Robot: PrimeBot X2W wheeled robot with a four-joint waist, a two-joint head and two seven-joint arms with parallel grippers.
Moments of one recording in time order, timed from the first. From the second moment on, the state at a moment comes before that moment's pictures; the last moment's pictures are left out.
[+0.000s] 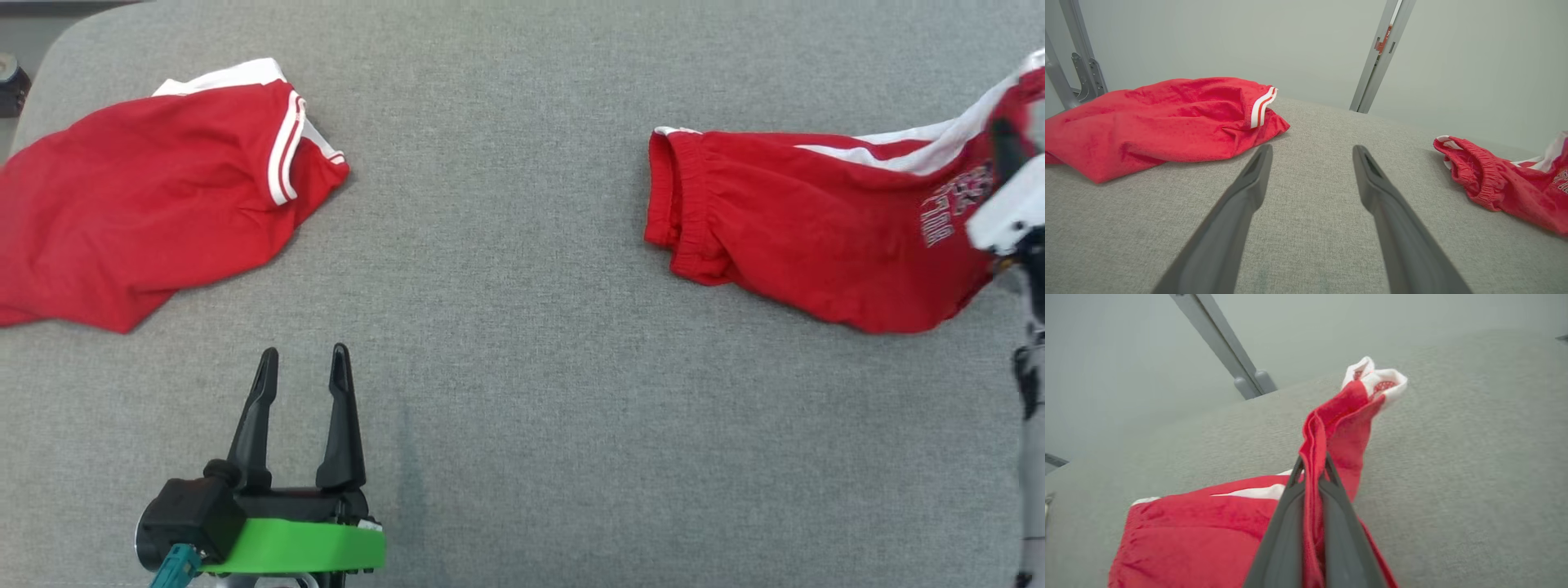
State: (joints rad) left arm 0.03 0.05 -0.17 -0.06 -0.34 -0.02 -0.26; right arm -0.63 -0.24 -0.31 0.37 0.36 0.13 0.44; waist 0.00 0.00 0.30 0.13
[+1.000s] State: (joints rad) left arm 0.05 0.05 -0.22 0.01 -0.35 0.00 -0.26; right arm -0.64 -0.06 0.12 0.58 0.37 0.13 0.29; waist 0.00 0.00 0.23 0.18
